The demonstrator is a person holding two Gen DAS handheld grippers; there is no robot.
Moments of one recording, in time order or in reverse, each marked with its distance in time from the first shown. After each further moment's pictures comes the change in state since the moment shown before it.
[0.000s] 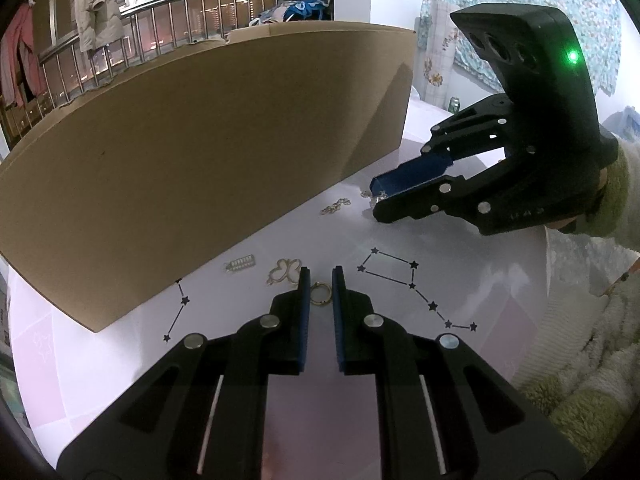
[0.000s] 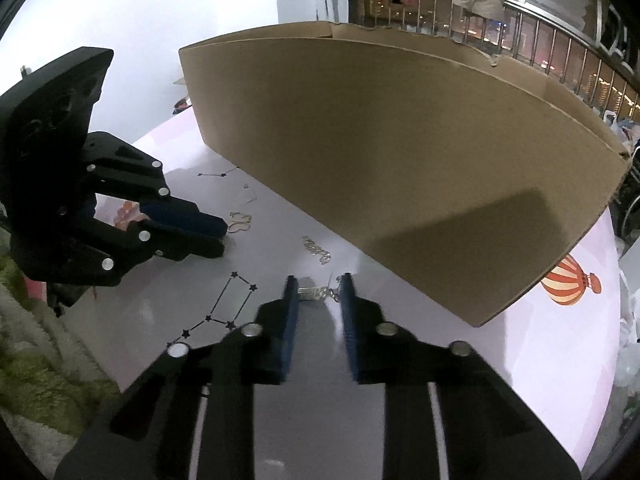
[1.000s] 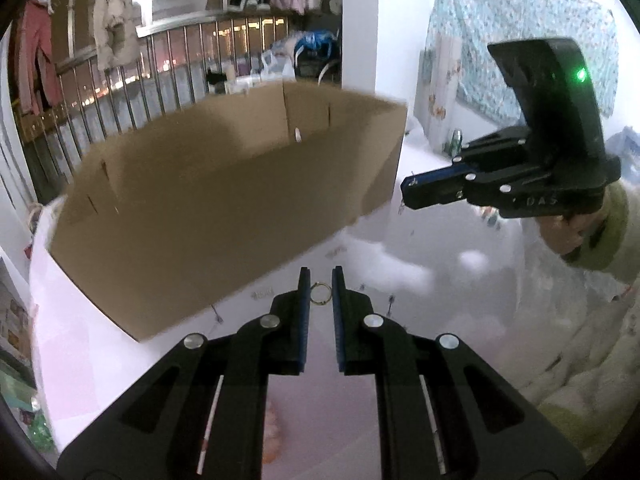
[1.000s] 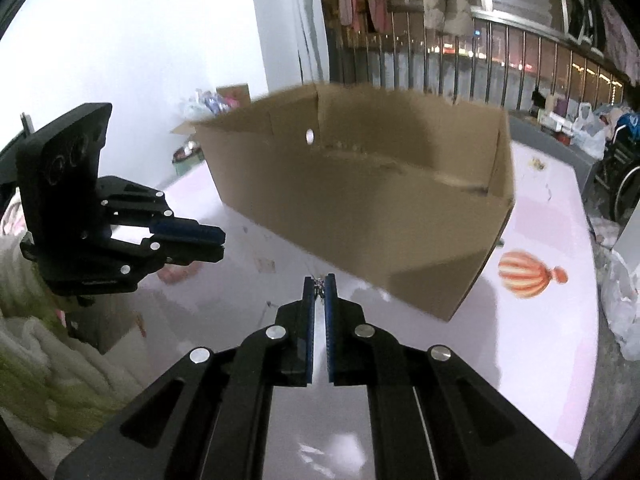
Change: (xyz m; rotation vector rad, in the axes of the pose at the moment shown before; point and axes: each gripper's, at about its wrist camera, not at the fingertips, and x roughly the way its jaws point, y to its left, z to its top) left arm -0.061 -0.003 0.013 -0.021 -0.134 0.028; right arm -0.070 0.006 0.008 0.094 -0.177 -0.011
